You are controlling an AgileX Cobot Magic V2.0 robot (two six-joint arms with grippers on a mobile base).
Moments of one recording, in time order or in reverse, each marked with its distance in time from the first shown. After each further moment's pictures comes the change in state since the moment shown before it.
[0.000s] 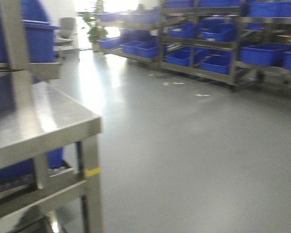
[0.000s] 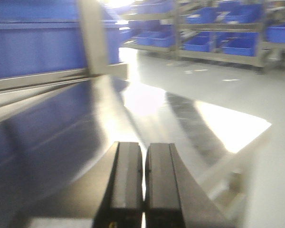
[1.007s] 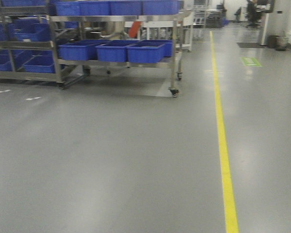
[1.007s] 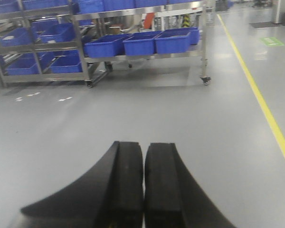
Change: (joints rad) left arm 0.000 0.000 0.000 0.000 0.000 0.000; right arm 0.000 0.000 0.000 0.000 0.000 0.000
